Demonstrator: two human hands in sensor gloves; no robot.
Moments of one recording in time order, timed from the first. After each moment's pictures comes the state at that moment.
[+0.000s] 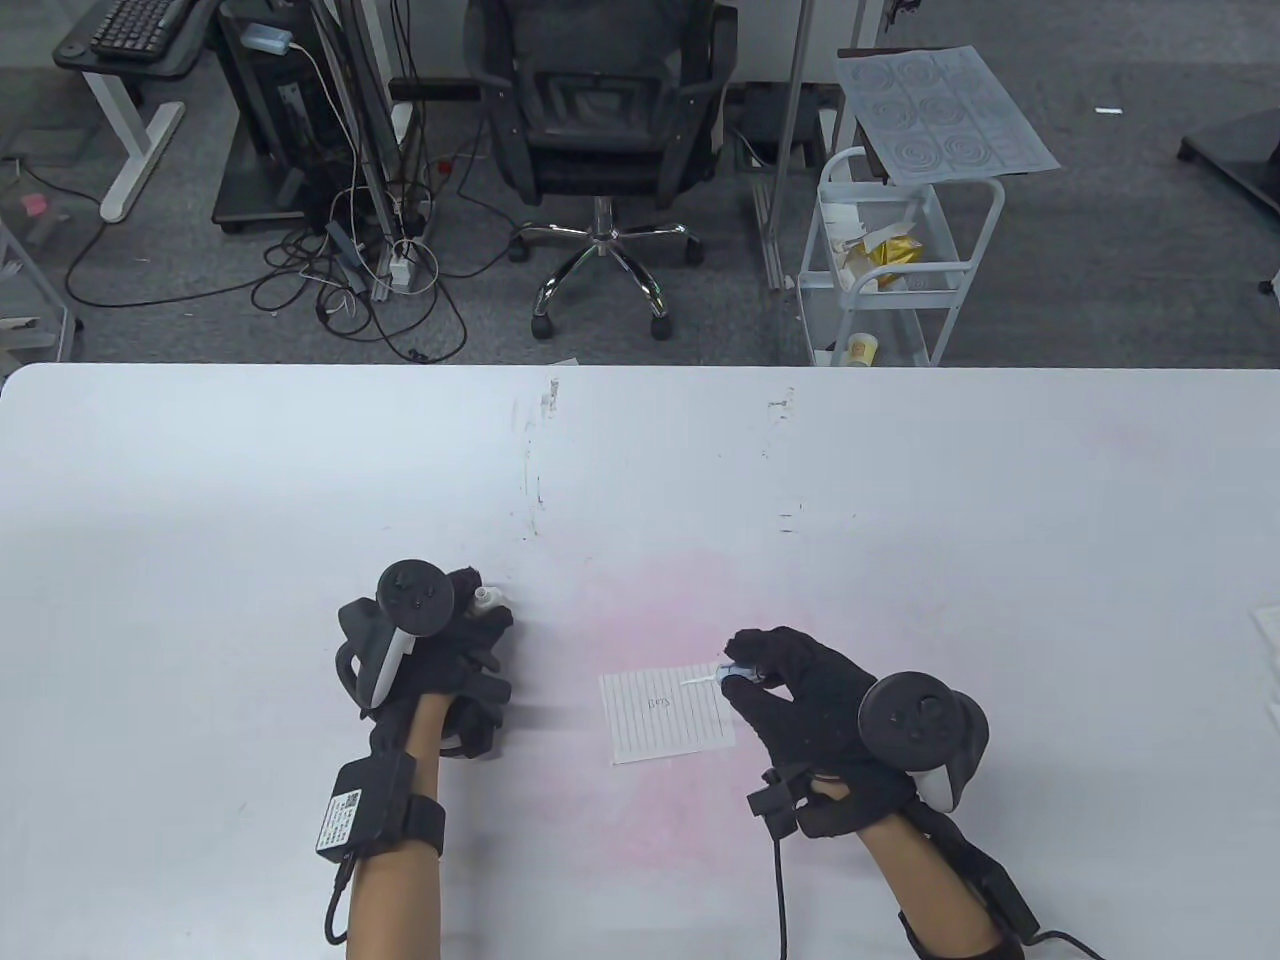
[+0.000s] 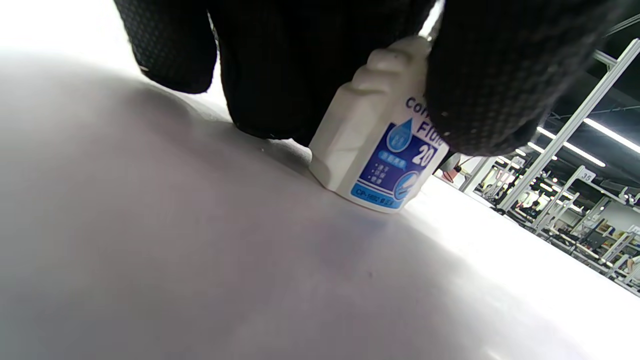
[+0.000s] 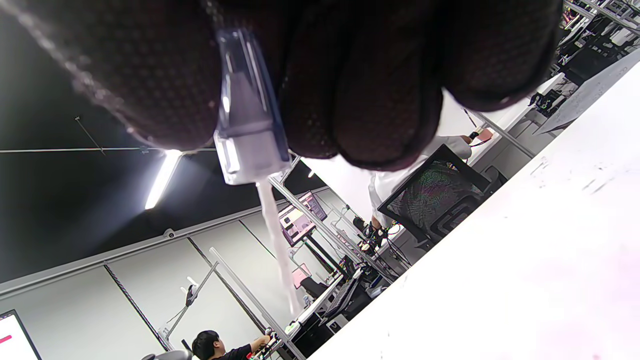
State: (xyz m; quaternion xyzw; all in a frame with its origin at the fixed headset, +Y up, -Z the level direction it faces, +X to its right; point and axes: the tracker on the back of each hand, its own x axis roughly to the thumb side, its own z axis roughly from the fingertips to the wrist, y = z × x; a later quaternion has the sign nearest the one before) left_hand -0.244 -0.758 -0.358 -0.01 0.12 0.26 0.96; right_hand 0.147 -0.675 -0.259 0.13 -0.15 0.87 0.46
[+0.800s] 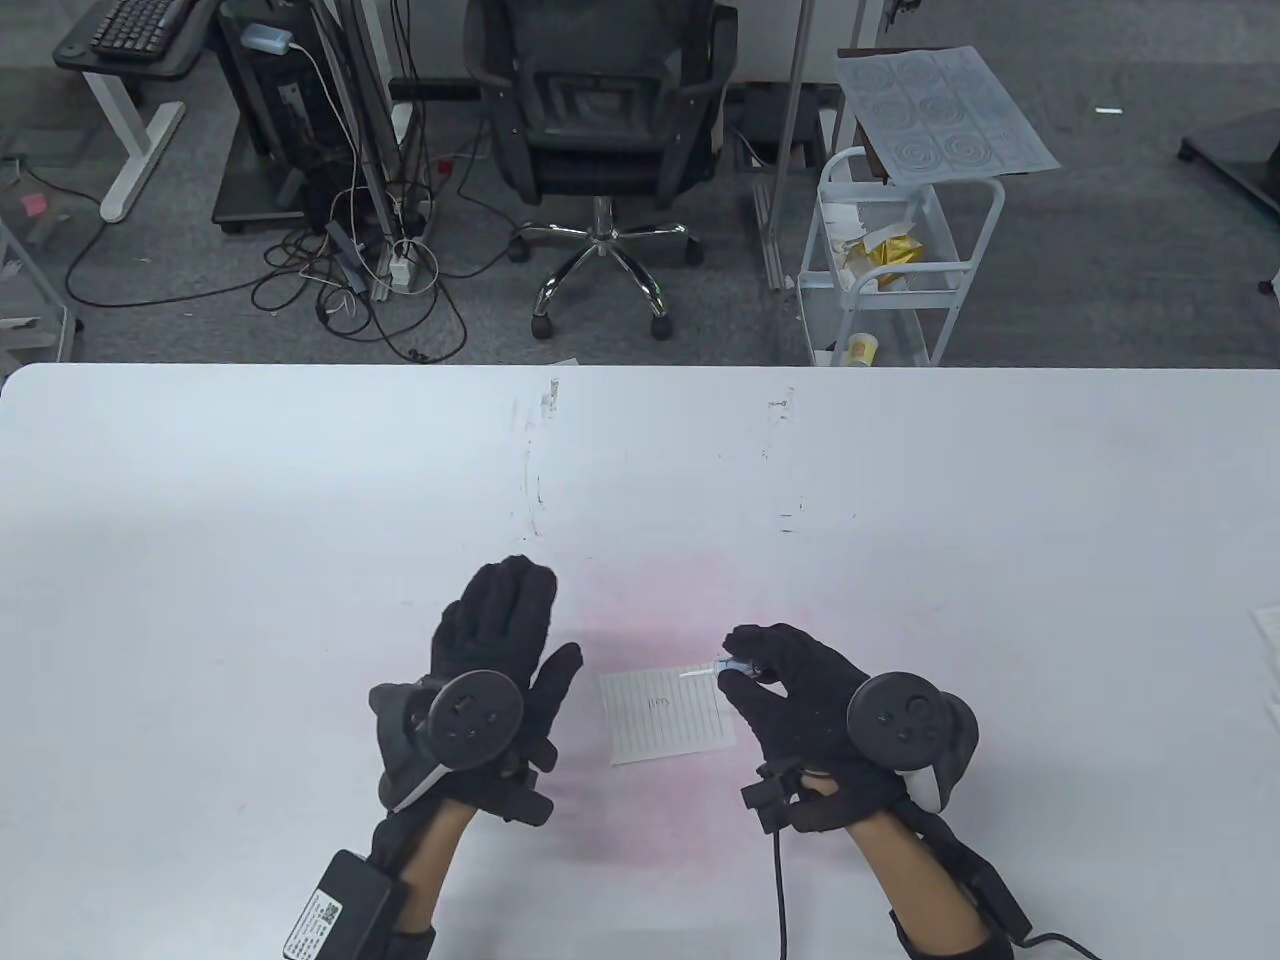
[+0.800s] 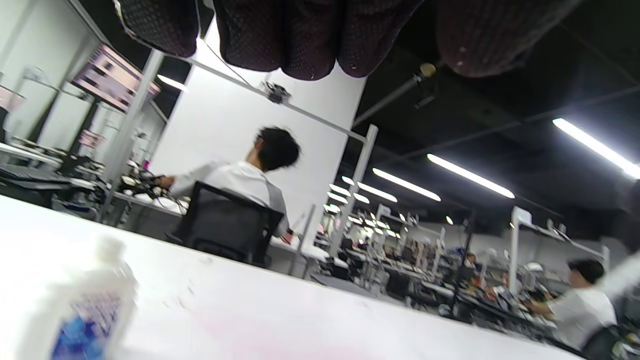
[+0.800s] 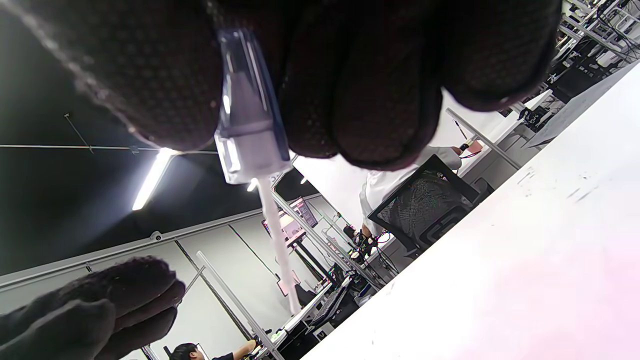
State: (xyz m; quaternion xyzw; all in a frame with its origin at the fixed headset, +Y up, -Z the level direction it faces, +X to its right) left_hand -0.158 -0.671 -0.256 0.16 -0.13 0.18 0.96; right_hand 0.144 -0.682 -0.261 0.11 -0.17 0.87 0.44
